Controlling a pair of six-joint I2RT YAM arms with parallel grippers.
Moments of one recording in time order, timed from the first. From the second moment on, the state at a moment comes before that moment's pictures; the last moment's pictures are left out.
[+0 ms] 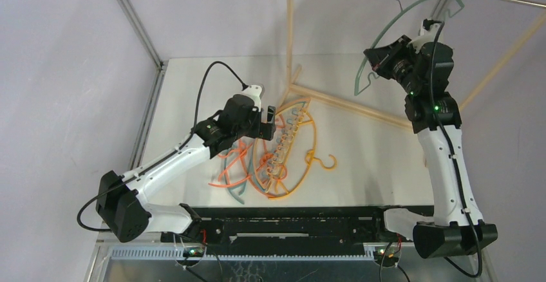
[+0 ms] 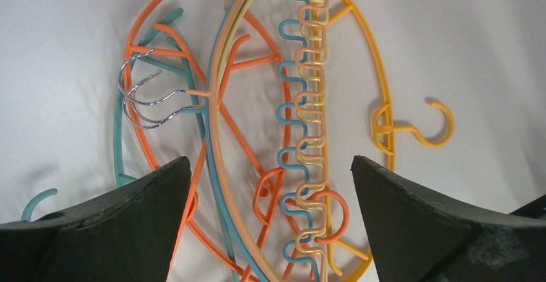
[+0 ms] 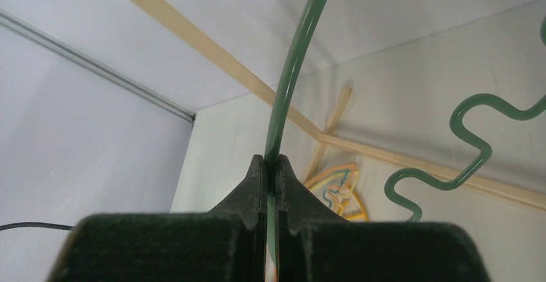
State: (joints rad) left arm -0.72 1.29 1.06 -0.40 -0.18 -0.33; right arm 0.06 1.17 1.45 -0.43 -0.20 0.62
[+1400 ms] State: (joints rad) left arm -0.72 1.28 0.96 -0.38 -0.21 -0.33; right arm 0.07 1.18 1.41 -0.37 -0.20 0.56
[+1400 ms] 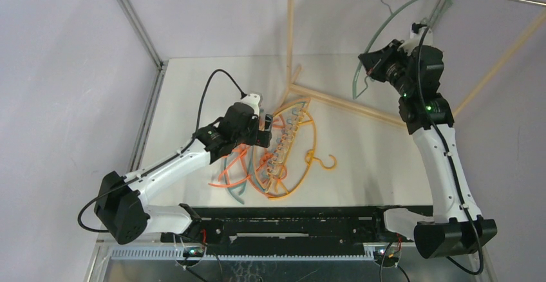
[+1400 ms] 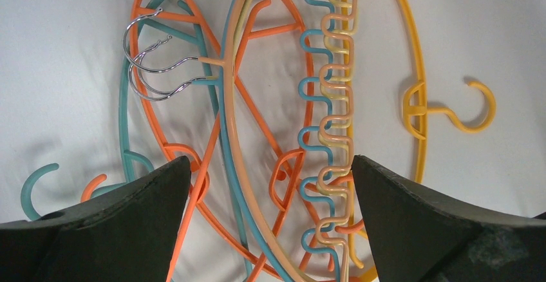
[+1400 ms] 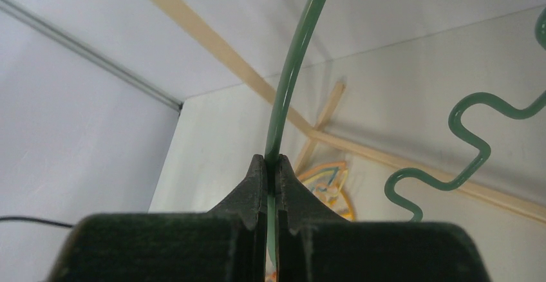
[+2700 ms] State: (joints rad) left arm -0.72 1.34 0.96 -0.37 -0.20 -0.33; right arm 0.12 1.19 1.45 -0.35 -0.22 0.53
